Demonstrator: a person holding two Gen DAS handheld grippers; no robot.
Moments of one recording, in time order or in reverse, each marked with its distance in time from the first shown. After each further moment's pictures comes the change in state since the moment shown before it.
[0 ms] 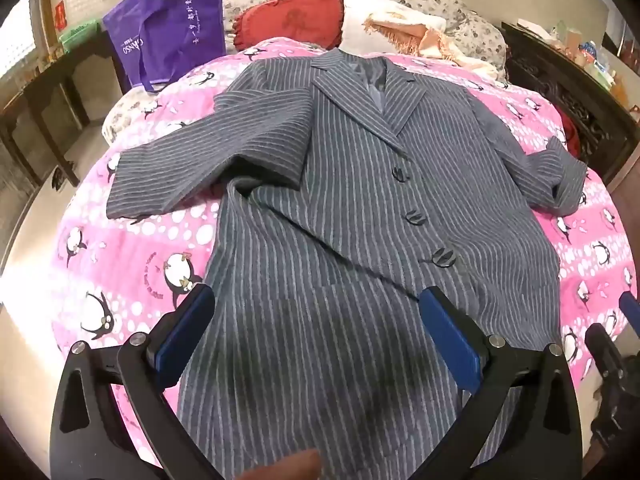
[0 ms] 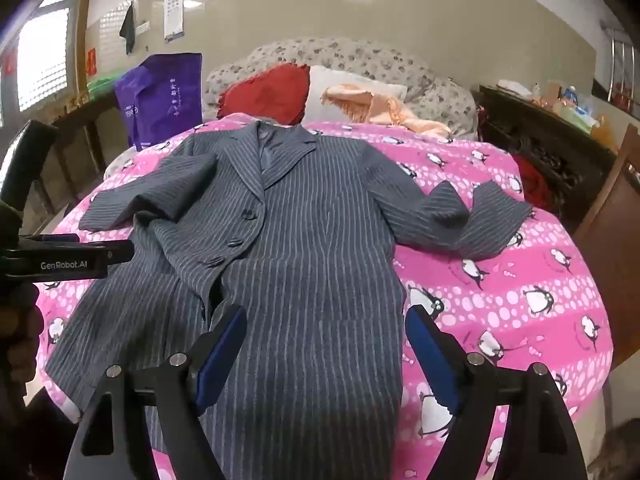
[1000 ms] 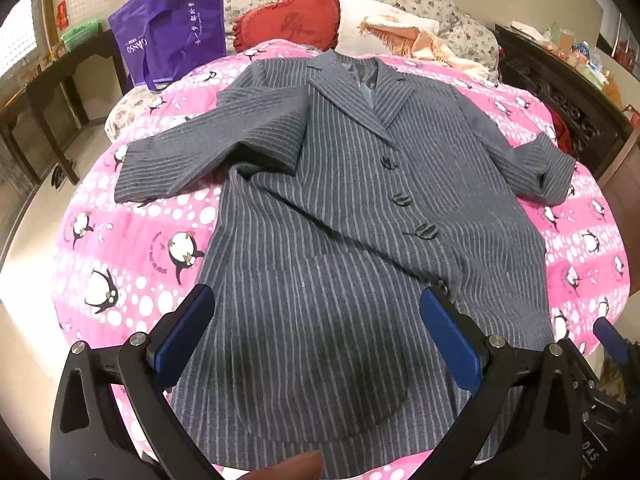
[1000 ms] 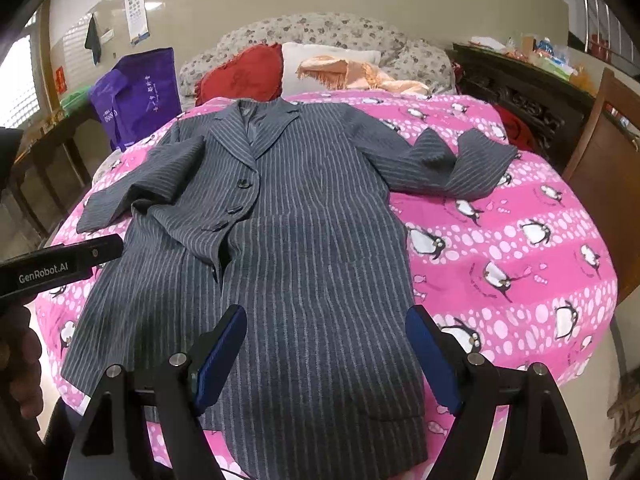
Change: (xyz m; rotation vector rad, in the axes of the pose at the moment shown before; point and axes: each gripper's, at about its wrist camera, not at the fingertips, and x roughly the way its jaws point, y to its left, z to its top) left arm -0.021 -0.004 -0.025 -0.001 -0.006 -0.017; right arm -0.011 0.002 -0.028 0.145 0.090 -0.013
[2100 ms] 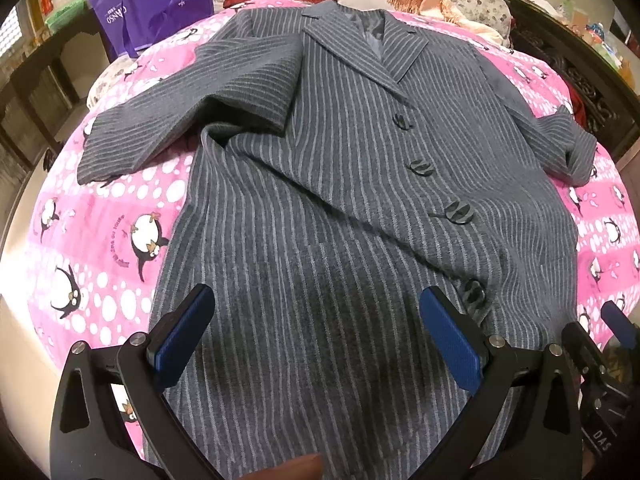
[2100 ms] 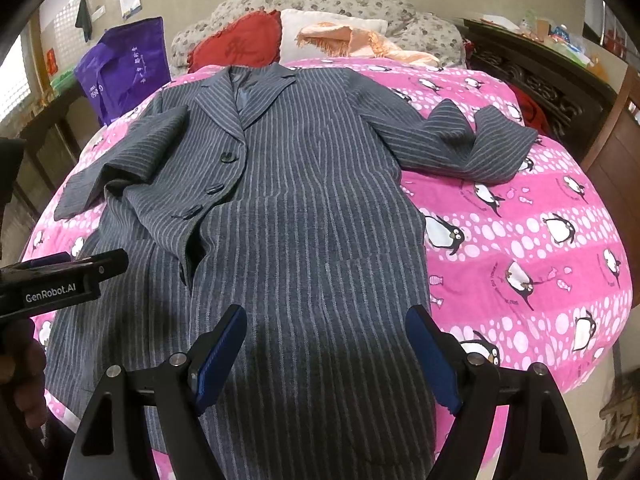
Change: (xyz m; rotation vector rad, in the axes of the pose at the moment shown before) left arm 0.063 -0.004 0.008 0.003 0.140 0.005; right arm 0.051 -0.002 0.016 -0.019 0.109 -0.015
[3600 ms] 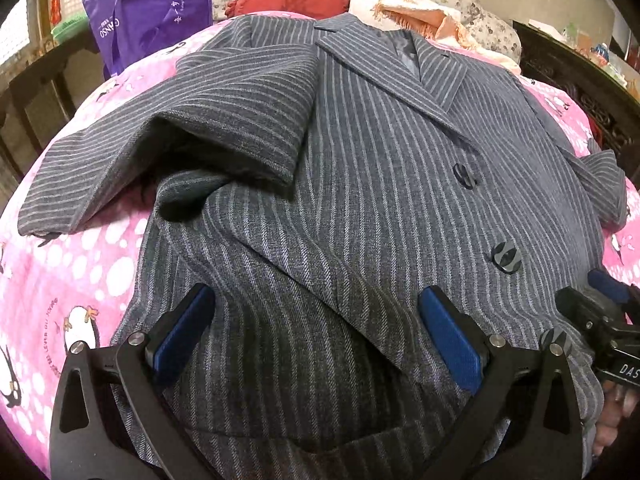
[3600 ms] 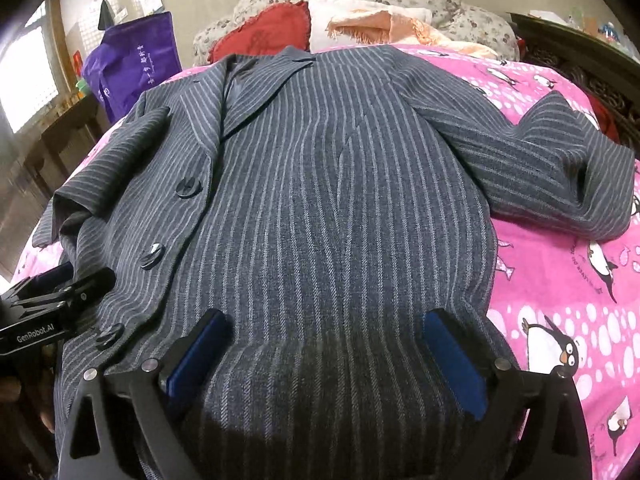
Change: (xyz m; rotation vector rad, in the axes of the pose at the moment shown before) left arm 0.088 0.020 0.040 -0.016 -0.169 -0.003; right arm 0.137 -0.017 0.065 -0.047 -0.031 0.170
